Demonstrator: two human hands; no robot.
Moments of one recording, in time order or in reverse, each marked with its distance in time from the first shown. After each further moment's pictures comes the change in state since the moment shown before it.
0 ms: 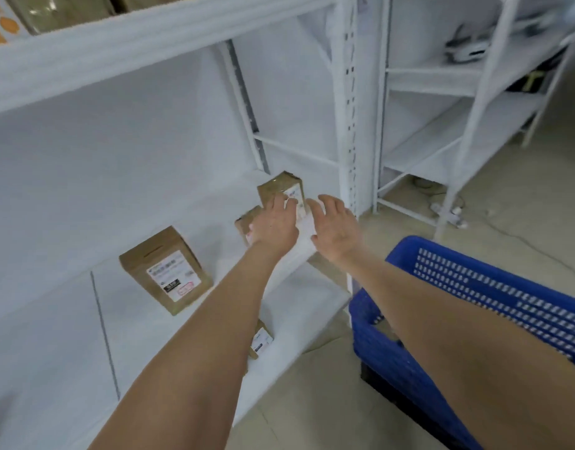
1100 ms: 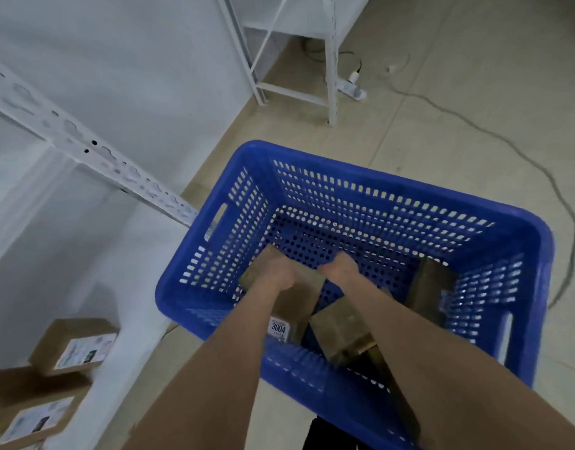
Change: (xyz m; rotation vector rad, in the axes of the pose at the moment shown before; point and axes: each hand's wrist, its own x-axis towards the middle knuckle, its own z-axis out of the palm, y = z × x) left_hand 0.048 0.375 0.439 -0.098 -0.985 -0.037; right_hand -0.155 0.450 0.313 0.693 -0.755 1.176
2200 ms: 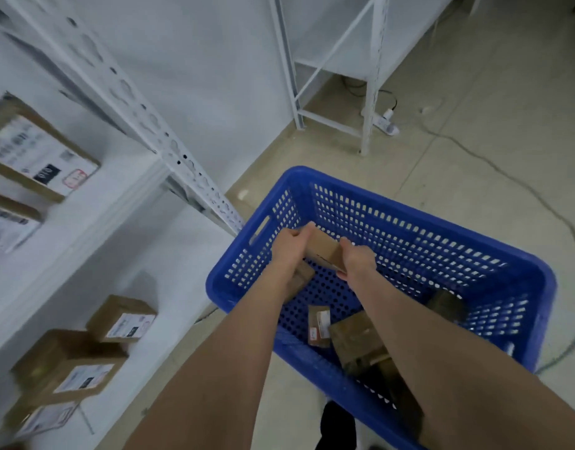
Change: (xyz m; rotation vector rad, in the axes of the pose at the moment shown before) left_hand -0.097 -0.015 -0.091 -1.134 0.312 -0.085; right_hand -0.095 -0.069 -0.022 0.679 0.170 0.036
